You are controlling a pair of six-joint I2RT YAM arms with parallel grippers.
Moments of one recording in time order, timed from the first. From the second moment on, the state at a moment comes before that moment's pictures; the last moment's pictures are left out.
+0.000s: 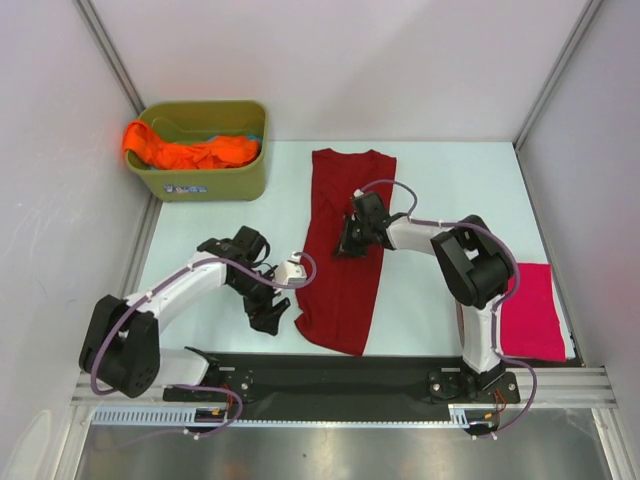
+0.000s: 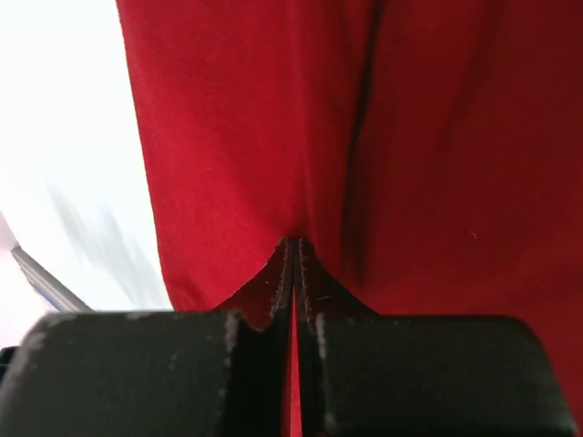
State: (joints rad) left arm -0.44 1.33 0.81 -0.94 0.59 0.72; right arm 0.57 2.01 1.25 -0.12 -0.31 0.73
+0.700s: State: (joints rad) left arm -0.71 1.05 0.71 -0.80 0.40 0.96; right arm 0.64 1.33 0.77 -0.26 -0.10 0.87
